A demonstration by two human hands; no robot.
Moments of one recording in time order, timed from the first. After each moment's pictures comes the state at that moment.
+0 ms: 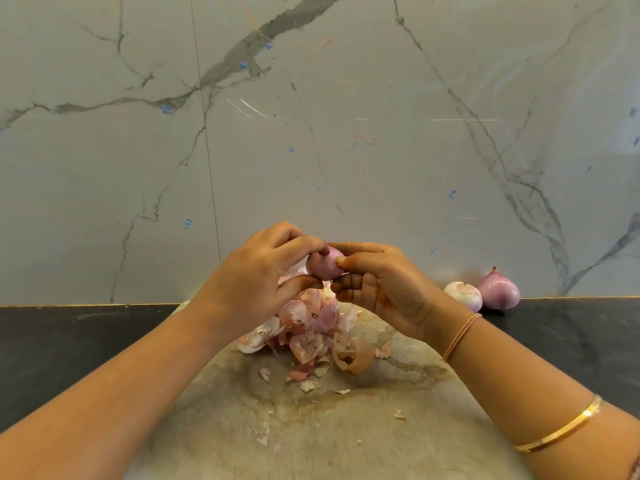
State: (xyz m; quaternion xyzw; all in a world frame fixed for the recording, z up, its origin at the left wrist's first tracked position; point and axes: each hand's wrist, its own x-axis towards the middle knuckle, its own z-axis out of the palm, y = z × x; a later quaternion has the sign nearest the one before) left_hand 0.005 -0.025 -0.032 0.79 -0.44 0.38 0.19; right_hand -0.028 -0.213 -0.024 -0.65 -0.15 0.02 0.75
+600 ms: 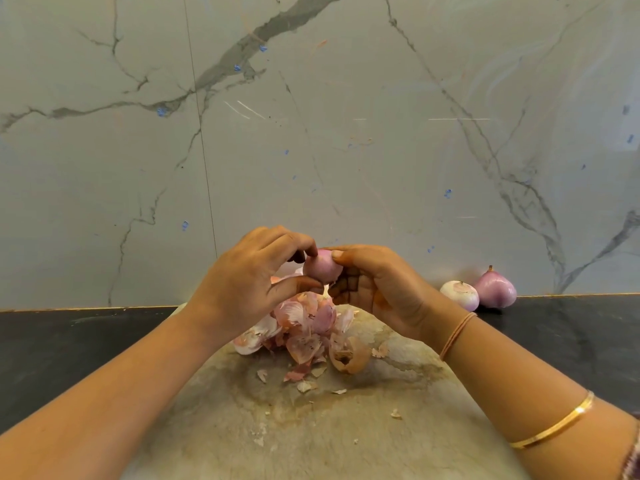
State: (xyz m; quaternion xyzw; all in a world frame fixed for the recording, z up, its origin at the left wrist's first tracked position) left_hand 0.008 -0.024 -0.033 0.78 -0.45 0.40 0.20; right_hand -0.029 -0.213 -0.025 -0.68 -0.17 0.02 0.72
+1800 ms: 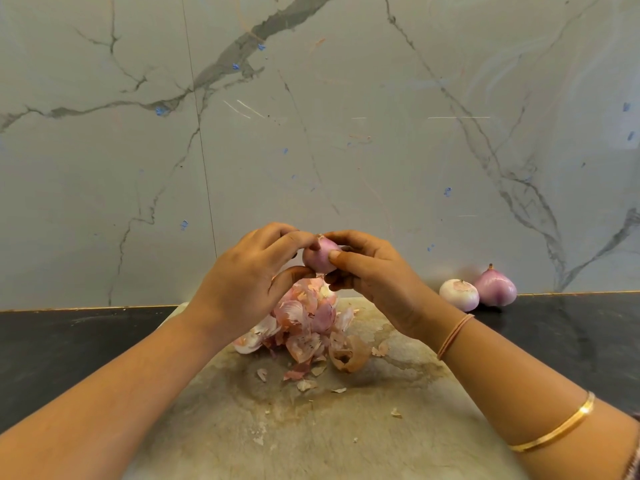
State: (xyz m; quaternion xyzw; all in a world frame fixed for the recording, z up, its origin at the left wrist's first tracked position) left_hand 0.006 -0.025 -0.035 0.78 -0.42 0.43 0.16; right_hand -0.029 -0.211 -0.026 -0.74 -0.21 -0.09 0.63
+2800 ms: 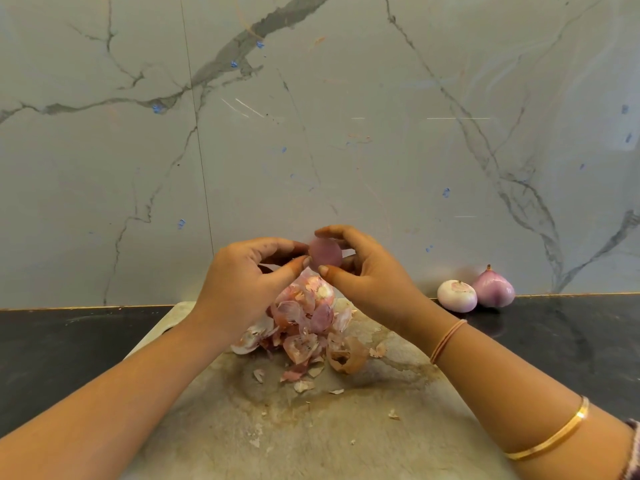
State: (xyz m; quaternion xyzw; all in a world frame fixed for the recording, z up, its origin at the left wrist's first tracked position) left_hand -0.010 -0.040 -0.034 0.77 -0.29 0.29 0.49; right_hand -0.029 -0.208 -0.029 -0.82 -0.22 -0.19 0.50
